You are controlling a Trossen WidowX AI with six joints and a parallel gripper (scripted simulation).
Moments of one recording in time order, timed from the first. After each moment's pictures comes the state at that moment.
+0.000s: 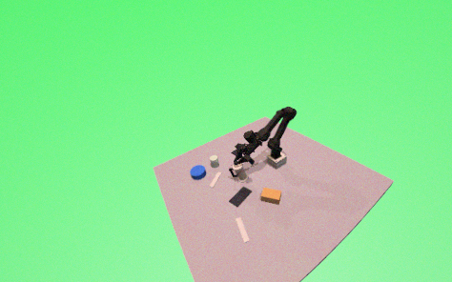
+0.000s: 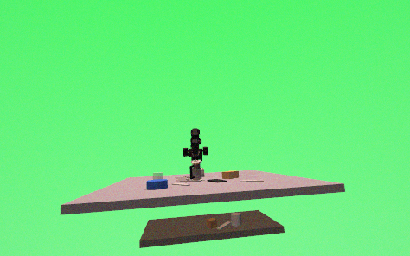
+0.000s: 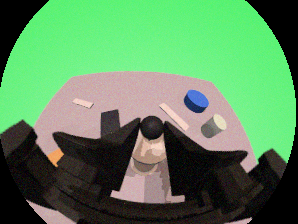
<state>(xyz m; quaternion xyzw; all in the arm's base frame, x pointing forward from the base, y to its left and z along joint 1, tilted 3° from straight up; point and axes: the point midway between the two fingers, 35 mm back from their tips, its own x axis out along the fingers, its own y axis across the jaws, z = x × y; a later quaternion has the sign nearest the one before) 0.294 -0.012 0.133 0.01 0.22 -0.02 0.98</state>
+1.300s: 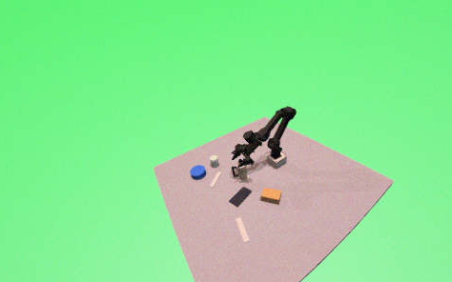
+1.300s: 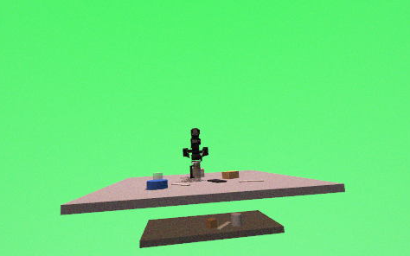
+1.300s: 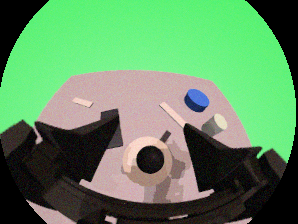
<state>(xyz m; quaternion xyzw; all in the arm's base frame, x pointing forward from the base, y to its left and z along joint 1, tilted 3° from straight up) 0.296 -0.012 0.133 0.01 0.22 -0.02 0.97</state>
